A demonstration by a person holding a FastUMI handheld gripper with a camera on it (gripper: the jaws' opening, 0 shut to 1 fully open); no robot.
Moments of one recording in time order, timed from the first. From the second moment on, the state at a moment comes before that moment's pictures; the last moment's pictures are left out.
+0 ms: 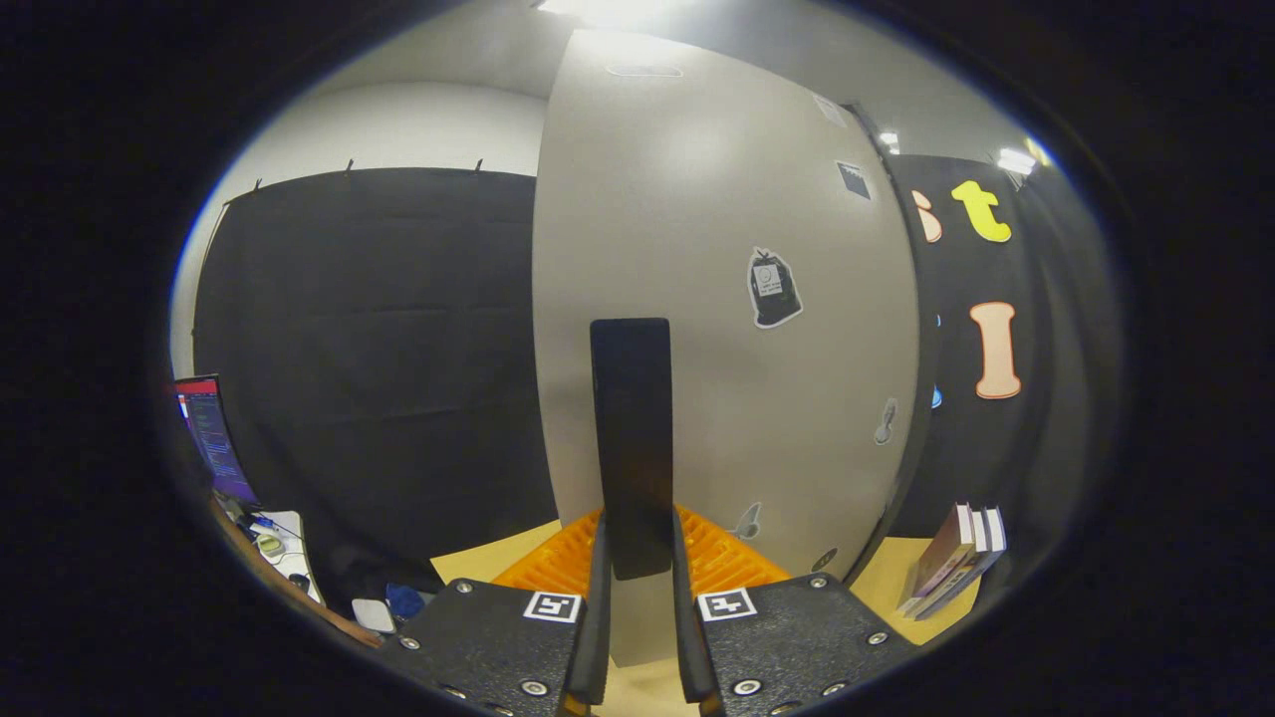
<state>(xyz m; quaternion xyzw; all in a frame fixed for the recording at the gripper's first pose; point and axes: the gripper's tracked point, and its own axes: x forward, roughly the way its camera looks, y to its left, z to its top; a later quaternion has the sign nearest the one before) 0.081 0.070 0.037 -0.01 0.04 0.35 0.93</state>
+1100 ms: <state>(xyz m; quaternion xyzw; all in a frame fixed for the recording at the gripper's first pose) 0.079 -0.025 0.033 0.02 0.02 0.22 0.97</state>
